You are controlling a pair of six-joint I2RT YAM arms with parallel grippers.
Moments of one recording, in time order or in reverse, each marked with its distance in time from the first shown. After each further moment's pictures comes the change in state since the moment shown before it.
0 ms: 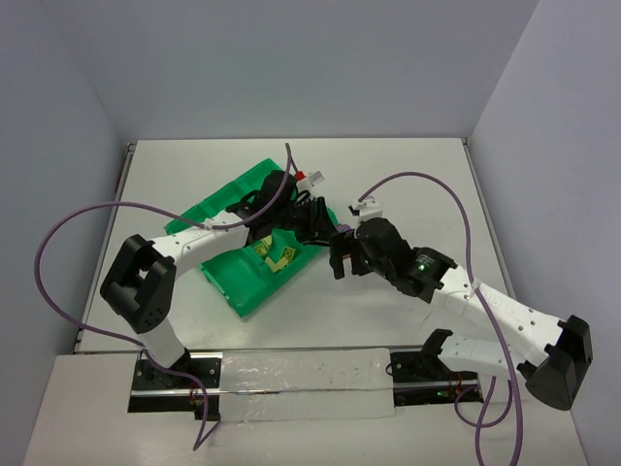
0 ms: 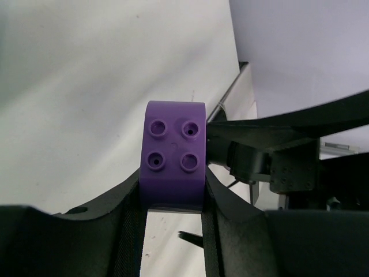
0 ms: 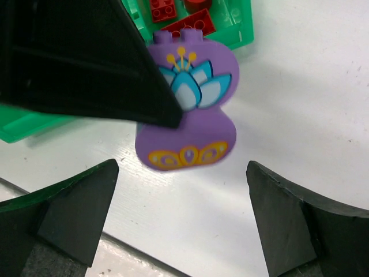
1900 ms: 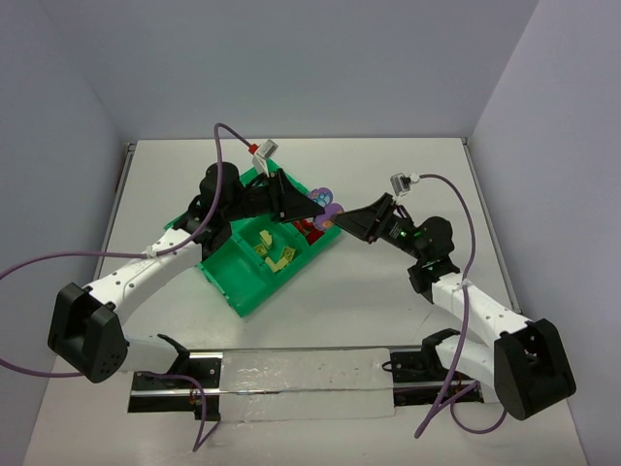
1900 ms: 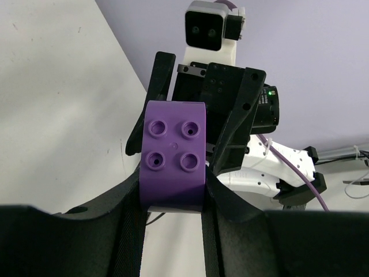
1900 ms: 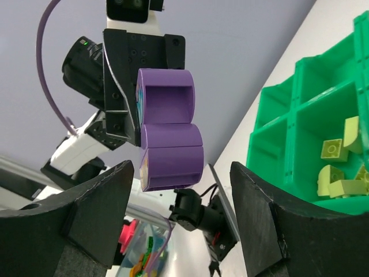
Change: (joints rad) left arm 0.120 -0.350 -0.167 0.304 0.045 -0.202; right arm -0.489 0.035 -0.385 1.375 -0.921 0.825
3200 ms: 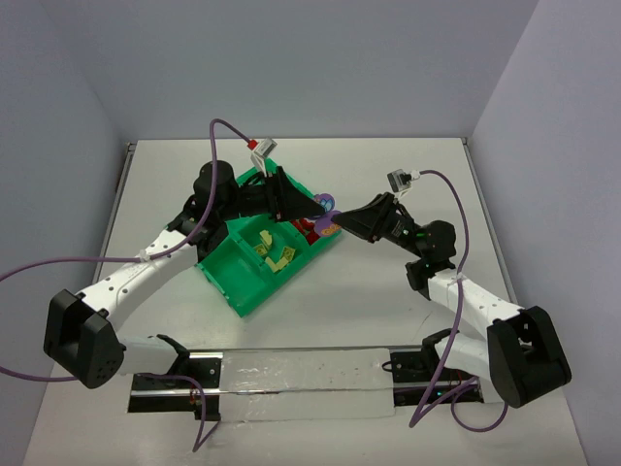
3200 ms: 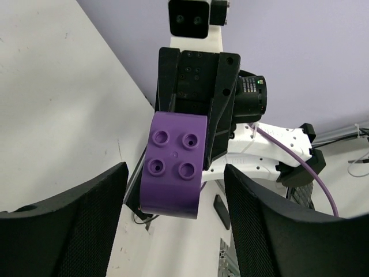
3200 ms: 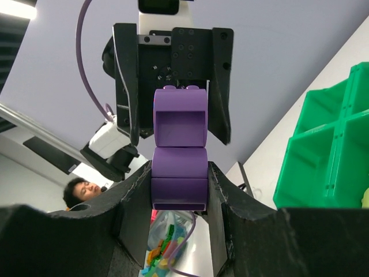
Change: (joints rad) left arm 0.000 -0.030 0.016 0.001 0.056 0.053; right arm -0.003 0.077 -0.002 0.281 -0.085 0.150
